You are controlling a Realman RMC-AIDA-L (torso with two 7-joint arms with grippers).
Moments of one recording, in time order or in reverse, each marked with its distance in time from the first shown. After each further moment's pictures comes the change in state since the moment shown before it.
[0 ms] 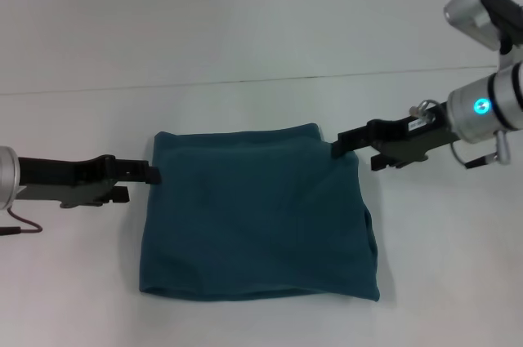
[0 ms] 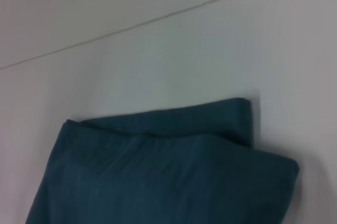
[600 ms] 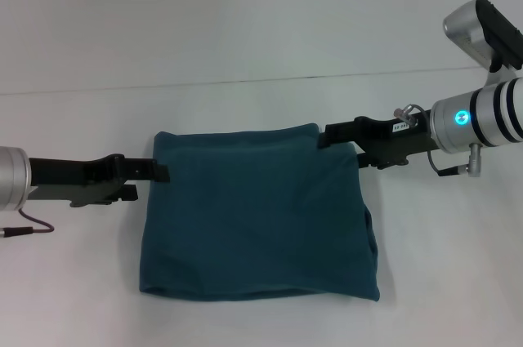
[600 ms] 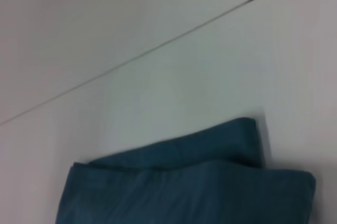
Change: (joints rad) left arm 0.001 -0.020 0.003 -0.006 -0.013 -0.032 0.007; right arm -0.020 0.043 0.035 0.069 0.094 0.150 -0.006
